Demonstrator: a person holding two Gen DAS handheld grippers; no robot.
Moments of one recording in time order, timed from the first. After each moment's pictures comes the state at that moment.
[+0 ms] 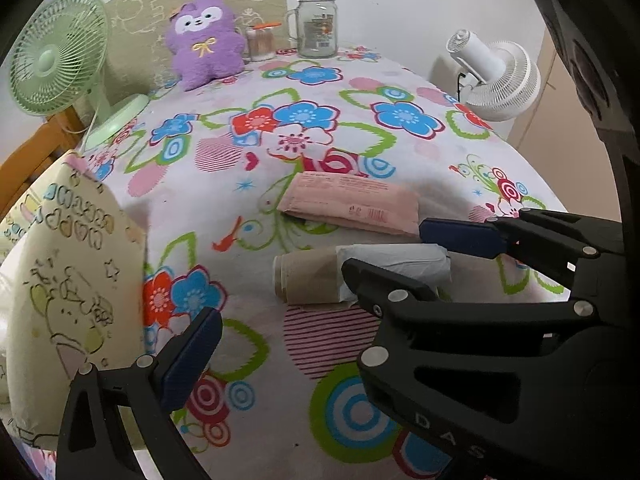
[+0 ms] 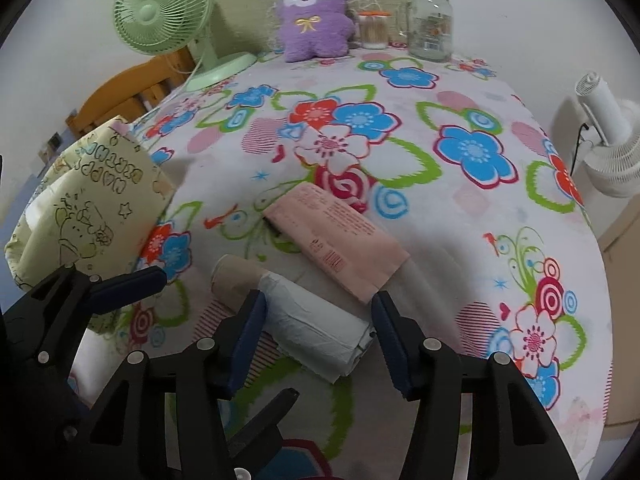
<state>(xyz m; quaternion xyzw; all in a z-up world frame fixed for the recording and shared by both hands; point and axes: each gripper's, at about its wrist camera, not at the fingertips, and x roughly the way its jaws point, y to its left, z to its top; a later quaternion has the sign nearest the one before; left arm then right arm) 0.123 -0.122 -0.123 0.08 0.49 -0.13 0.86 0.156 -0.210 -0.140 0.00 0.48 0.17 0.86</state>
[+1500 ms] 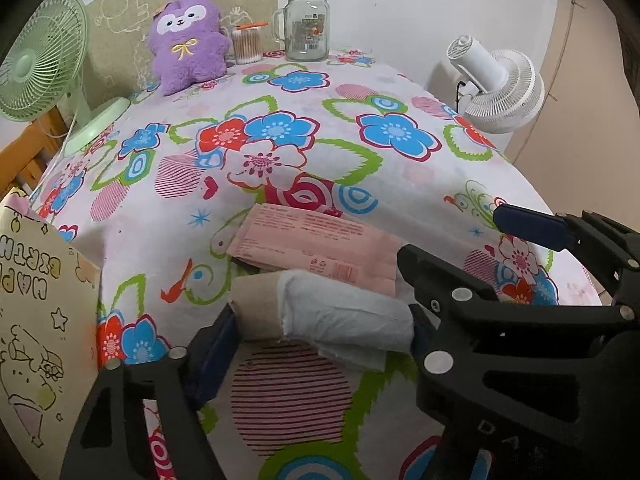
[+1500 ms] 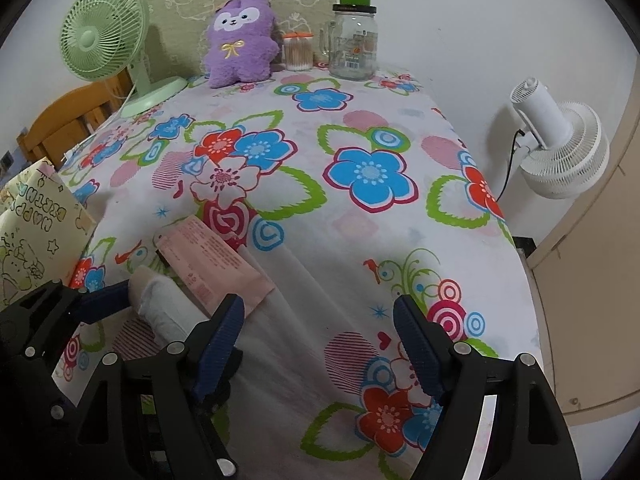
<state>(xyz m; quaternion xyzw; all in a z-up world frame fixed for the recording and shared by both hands) 0.155 -0.151 -0.133 0.07 0.48 -0.13 0.86 0.170 -0.258 -0.134 -0.02 0.45 0.06 0.89</state>
